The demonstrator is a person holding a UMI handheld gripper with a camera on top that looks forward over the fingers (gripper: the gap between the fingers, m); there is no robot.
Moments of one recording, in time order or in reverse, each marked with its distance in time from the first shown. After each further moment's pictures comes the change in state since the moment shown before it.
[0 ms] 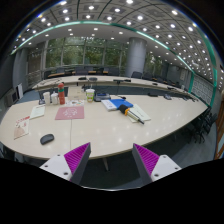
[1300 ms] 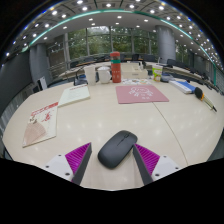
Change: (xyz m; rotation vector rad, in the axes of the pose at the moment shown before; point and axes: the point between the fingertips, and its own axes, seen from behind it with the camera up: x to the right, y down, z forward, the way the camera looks) arm -0.449 0.081 0.211 -0.107 -0.329 0.003
